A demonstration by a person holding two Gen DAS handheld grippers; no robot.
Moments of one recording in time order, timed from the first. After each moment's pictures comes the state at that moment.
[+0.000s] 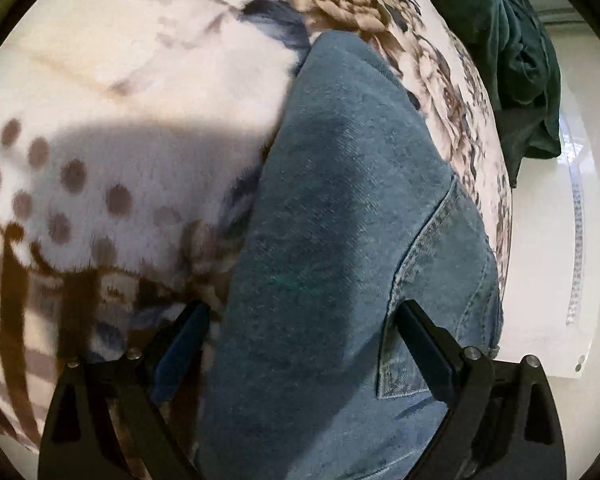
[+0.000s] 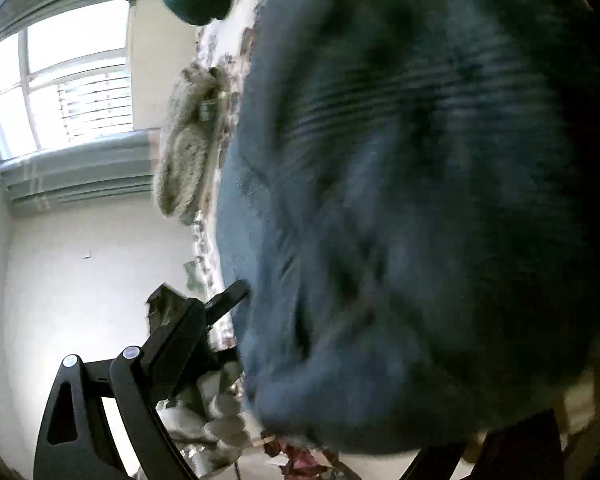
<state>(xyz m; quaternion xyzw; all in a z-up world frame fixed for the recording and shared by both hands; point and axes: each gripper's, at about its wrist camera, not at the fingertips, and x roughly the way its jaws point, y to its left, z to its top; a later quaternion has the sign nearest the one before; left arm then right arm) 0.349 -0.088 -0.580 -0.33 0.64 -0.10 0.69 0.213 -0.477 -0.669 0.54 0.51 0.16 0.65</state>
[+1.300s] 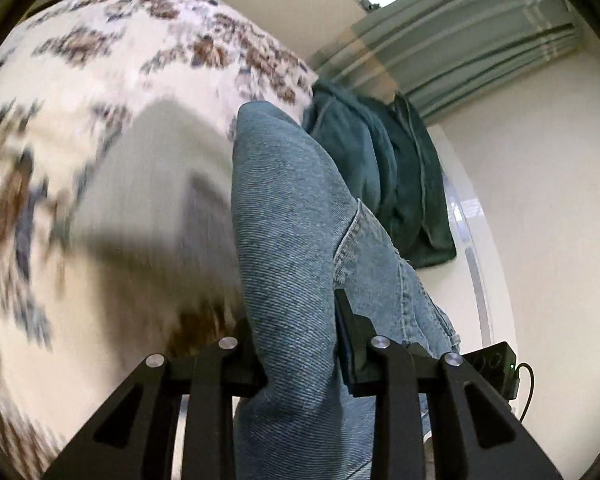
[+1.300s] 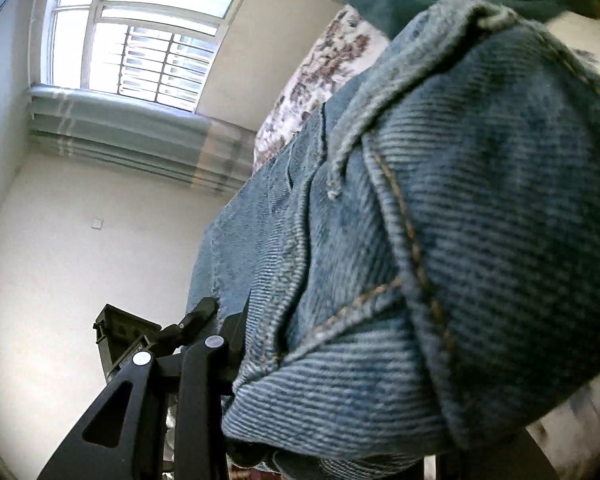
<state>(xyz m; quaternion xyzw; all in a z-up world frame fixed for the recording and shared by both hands) 0.582 0.039 -0.300 -0.34 0.44 -0.17 0.81 0.534 -0.311 -0.393 0.43 0.43 0.23 0.76</state>
